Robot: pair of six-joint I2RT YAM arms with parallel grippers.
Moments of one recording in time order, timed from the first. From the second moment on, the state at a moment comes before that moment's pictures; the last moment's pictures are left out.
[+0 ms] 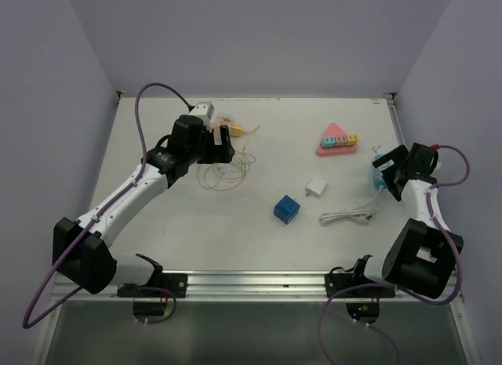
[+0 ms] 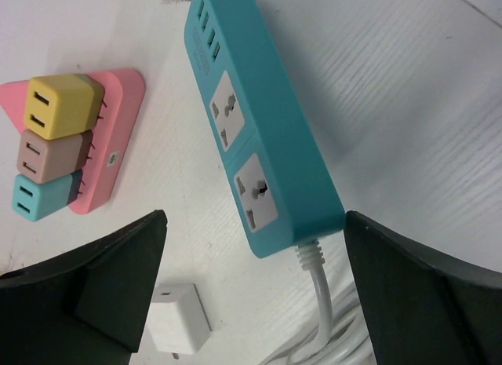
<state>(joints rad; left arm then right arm) -0.50 1.35 1.14 -0.38 -0.04 -0.40 -0.42 1.32 0.81 -0.33 -0.04 0.66</state>
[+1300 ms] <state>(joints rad) -0.41 1.00 0.74 -0.23 -0.41 -0.22 -0.19 1.94 1.49 -0.32 -0.23 0.51</state>
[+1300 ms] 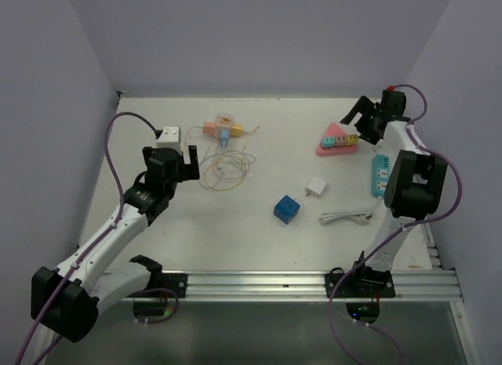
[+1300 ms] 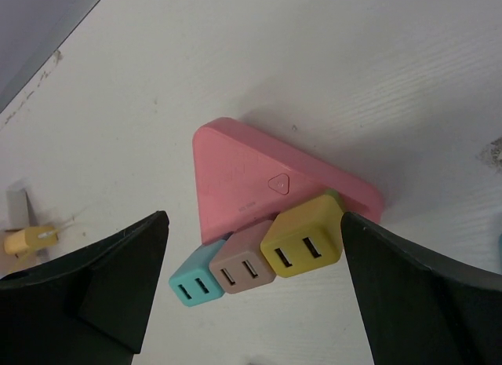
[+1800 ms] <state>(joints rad) -0.41 1.00 0.74 -0.22 -0.42 -0.22 0.02 1.82 1.27 -0.31 -0.23 0.52</state>
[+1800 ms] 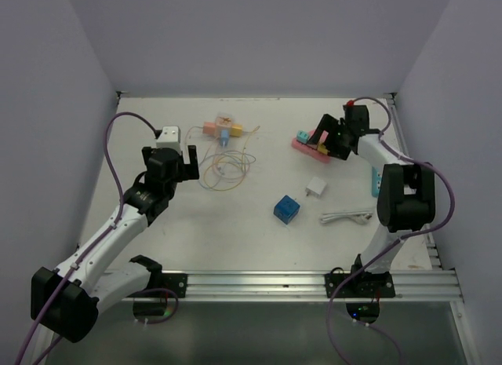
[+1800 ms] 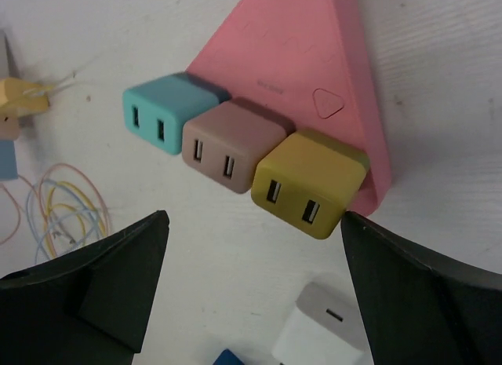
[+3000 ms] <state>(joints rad) -0.41 1.04 0.74 -0.22 -0.45 -0.22 -0.08 2.00 1.25 -0.04 -0.48 0.58</state>
